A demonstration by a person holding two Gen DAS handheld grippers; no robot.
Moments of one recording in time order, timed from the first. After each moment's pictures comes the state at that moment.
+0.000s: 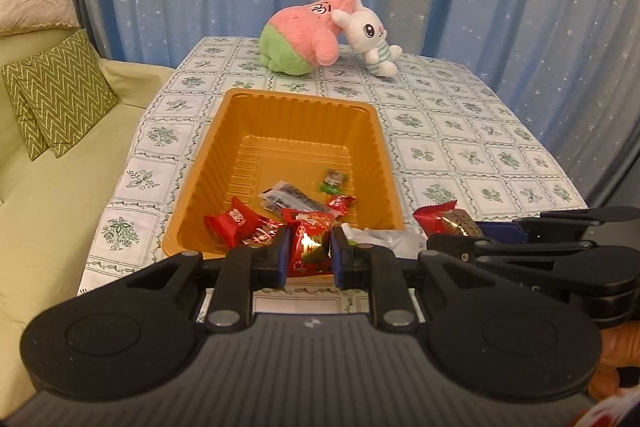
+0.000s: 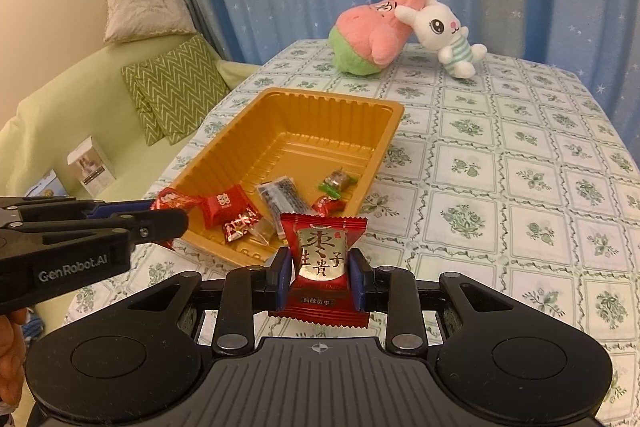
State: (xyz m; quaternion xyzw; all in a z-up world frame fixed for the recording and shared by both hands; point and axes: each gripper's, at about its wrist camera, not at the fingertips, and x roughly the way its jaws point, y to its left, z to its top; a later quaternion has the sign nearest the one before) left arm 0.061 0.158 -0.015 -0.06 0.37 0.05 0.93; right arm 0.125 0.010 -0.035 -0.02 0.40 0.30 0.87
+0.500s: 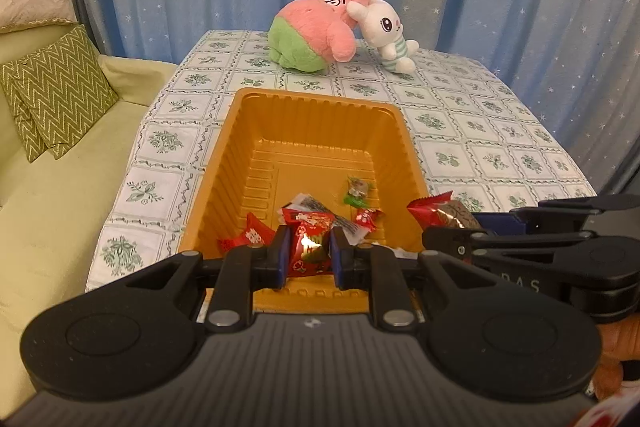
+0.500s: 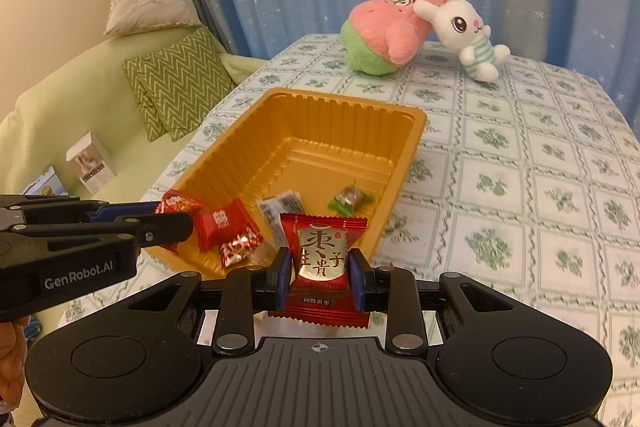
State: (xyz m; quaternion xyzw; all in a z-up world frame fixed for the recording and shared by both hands) left arm 0.101 0.186 -0.030 -0.06 0.38 0.05 0.92; right arm 0.162 0.042 -0.048 -0.03 0.40 0.31 0.86
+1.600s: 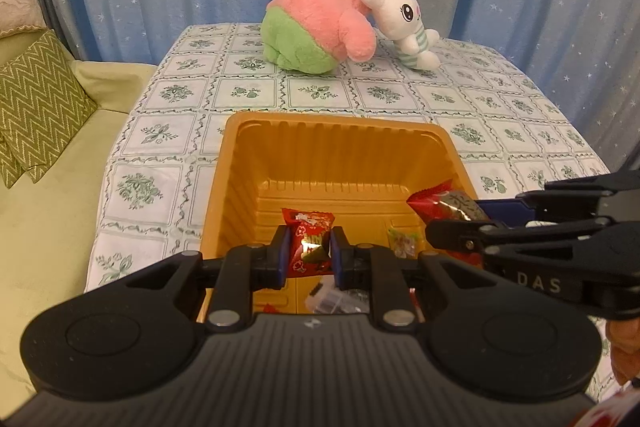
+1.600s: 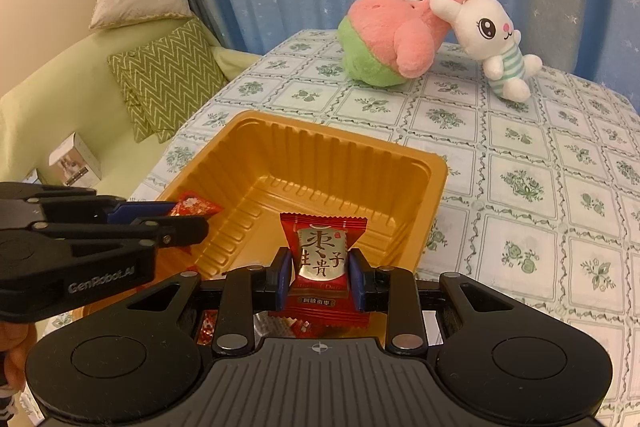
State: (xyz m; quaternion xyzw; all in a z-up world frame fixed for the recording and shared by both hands) left arm 0.212 0.228 -0.061 -0.04 0.40 0.02 0.91; right arm 0.257 0.084 -0.069 -0.04 0.41 0.32 0.85
